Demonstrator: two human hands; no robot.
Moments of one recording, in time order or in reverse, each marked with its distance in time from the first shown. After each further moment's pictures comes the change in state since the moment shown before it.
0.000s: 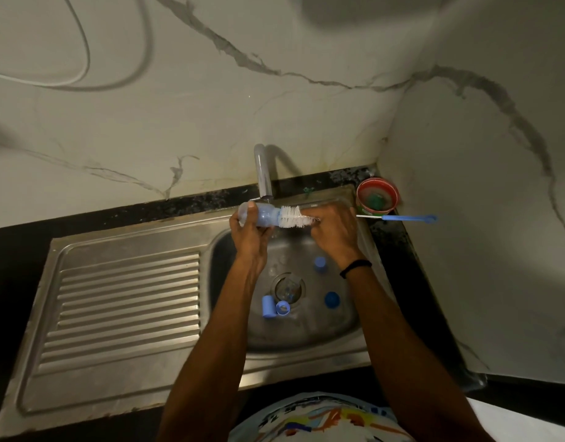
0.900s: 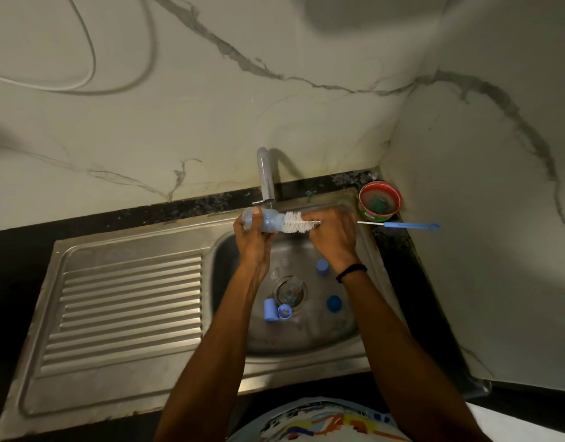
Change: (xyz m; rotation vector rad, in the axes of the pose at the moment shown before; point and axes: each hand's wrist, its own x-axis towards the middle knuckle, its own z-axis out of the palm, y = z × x) left_hand -0.003 -0.002 -0.001 0.049 -0.034 0.015; right_hand -0.001 -0.010 0.004 0.071 -0.027 0.093
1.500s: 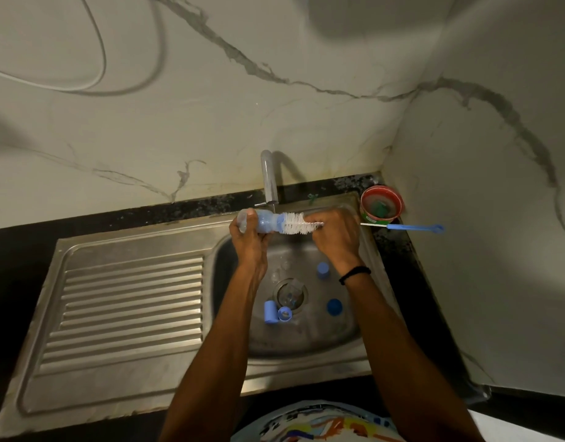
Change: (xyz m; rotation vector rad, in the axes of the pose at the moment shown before) left_hand 0.001 0.001 -0.004 0.007 0.013 0.036; right_hand -0.001 -0.005 -0.002 -0.060 -0.007 0.008
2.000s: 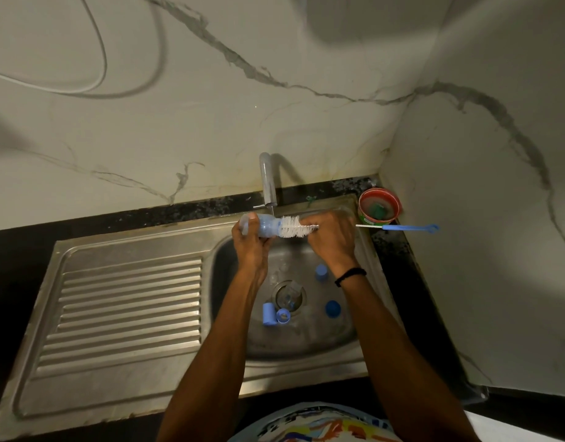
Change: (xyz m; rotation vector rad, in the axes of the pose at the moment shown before) left_hand -0.008 0.001 -0.001 0.002 -0.035 0.018; right_hand -0.001 -0.003 0.000 0.002 0.037 -0.049
